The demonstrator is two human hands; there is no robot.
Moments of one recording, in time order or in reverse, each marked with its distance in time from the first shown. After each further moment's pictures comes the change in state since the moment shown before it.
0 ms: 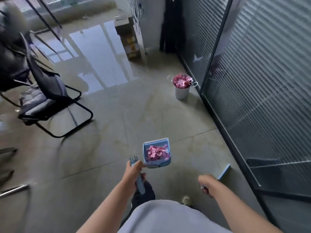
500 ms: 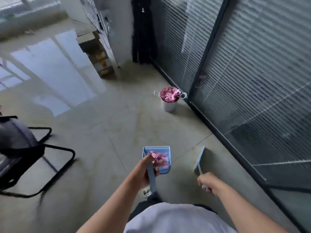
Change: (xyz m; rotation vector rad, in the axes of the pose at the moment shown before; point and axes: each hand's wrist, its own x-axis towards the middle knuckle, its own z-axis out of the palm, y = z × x) left_hand 0.165 0.246 -0.015 -0.029 -0.600 -0.235; right_hand 0.031 -0.233 0.020 0.312 0.101 0.142
